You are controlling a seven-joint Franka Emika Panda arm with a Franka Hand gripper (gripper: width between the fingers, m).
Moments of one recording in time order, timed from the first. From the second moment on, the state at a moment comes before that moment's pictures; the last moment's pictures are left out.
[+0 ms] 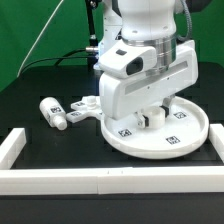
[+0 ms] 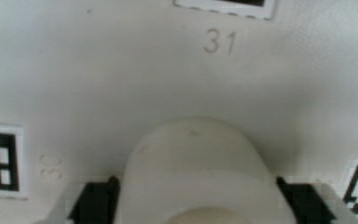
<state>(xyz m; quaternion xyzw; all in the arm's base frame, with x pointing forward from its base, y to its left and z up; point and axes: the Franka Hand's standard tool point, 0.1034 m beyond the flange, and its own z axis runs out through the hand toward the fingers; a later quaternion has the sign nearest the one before) 0.524 0.036 0.031 -0.95 -0.31 0.03 0.06</state>
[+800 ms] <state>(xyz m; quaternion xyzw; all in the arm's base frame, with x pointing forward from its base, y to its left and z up) 0.551 0.038 0.015 -0.95 -0.29 0.01 0.05</state>
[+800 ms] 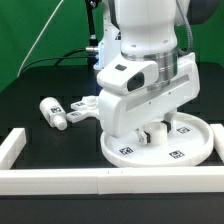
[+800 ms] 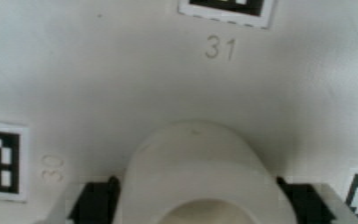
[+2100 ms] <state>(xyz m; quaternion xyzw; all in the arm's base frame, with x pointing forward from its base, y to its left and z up) 0.566 0.037 0.015 -0.96 -0.26 -0.02 0.04</state>
